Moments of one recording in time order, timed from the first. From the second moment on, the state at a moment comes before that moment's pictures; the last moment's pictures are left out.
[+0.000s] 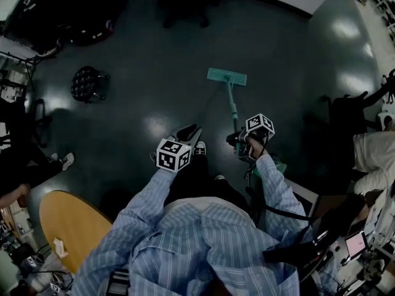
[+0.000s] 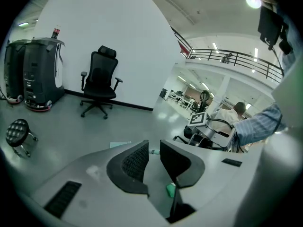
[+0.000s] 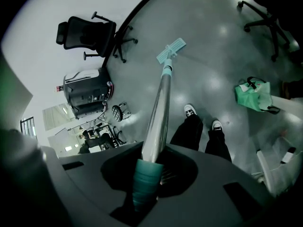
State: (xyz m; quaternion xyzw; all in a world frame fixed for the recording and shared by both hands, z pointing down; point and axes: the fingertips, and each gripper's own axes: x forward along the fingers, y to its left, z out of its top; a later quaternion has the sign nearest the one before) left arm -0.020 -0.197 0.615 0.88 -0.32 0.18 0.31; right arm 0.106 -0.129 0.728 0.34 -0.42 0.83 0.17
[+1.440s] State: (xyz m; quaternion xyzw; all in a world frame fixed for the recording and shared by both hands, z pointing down) left arm 0.020 0.061 0.591 0.87 -0.37 0.15 0.29; right arm 0.104 0.195 0.715 0.30 -0.42 0.83 0.19
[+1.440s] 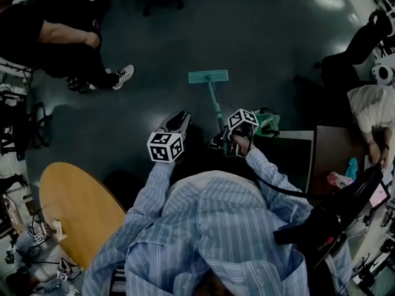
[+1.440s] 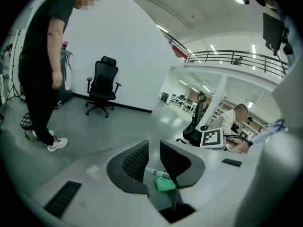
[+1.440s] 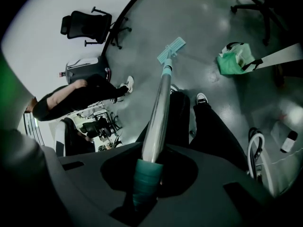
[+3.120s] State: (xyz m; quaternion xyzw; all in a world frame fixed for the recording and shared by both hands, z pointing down) left arm -0.037 0.069 0.588 0.90 -0.29 0.17 0.29; right arm 0.017 0.207 0.703 0.32 -0.39 0.85 0.12
